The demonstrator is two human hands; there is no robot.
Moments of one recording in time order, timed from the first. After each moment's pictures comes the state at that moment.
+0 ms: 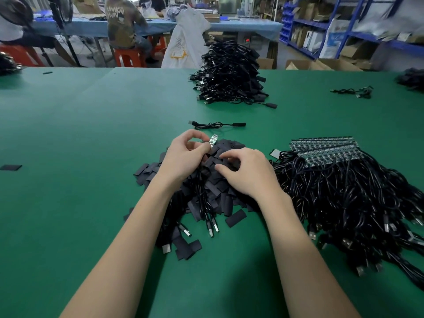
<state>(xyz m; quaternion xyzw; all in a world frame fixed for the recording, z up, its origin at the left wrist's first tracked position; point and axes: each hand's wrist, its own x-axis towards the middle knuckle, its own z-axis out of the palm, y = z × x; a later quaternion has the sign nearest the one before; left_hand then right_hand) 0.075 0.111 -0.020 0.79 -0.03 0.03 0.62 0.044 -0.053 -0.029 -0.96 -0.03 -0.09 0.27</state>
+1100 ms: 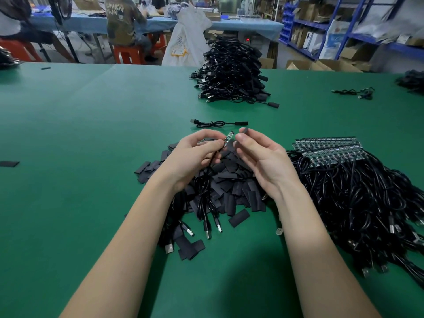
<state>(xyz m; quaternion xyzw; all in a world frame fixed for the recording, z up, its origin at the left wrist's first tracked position) 0.068 0.109 -0.014 0.64 -0.11 -0.11 0.75 0.043 -0.062 -0.012 -0.51 0.04 -0.01 0.86</state>
